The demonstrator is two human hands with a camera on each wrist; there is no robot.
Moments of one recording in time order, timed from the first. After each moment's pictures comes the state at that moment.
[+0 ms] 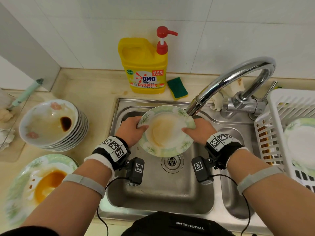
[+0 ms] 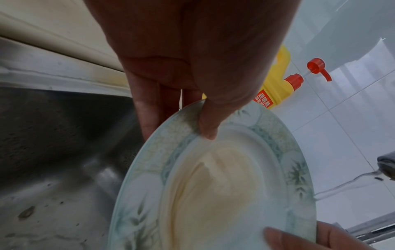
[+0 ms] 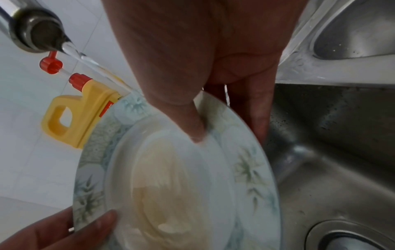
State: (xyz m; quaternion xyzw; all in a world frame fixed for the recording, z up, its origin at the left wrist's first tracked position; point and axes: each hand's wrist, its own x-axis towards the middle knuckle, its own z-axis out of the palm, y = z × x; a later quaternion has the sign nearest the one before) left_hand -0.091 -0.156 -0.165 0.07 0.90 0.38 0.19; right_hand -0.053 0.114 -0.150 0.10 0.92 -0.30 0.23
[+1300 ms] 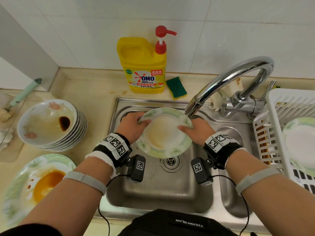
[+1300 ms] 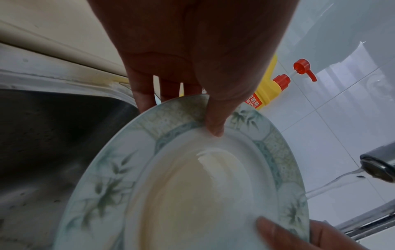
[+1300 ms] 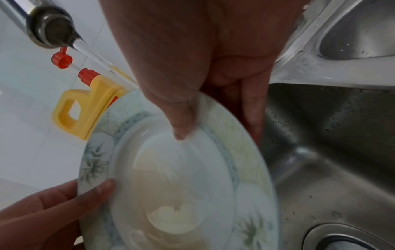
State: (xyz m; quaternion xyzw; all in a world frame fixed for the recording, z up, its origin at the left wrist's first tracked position) left_hand -0.094 -0.145 -0.147 0.07 0.90 0.39 0.17; right_hand -0.052 0.113 -0.154 0.11 0.92 -0.32 0.22
